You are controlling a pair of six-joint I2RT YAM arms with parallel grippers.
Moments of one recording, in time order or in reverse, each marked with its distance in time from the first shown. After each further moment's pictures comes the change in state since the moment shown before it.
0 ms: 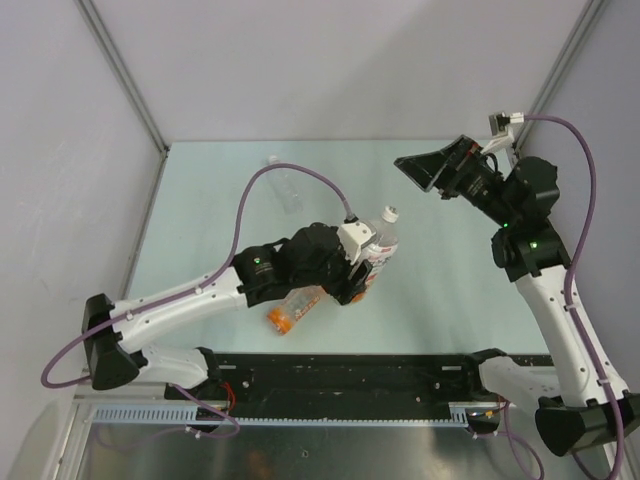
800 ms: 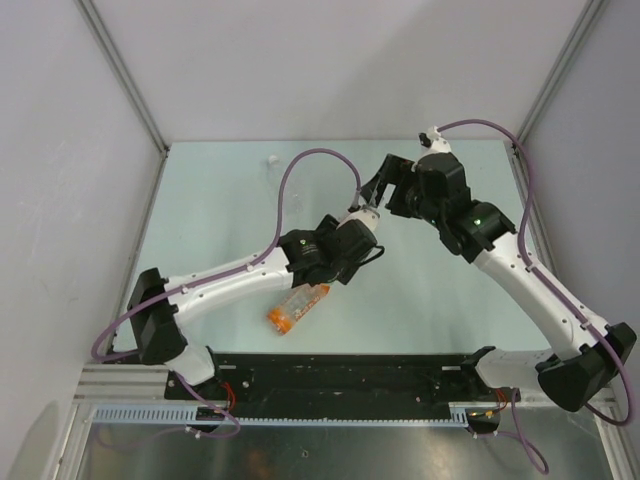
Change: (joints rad) left arm 0.000 0.289 0.225 -0.298 -0.547 -0.116; right arm 0.401 0.236 0.188 -0.510 0.696 -0.161
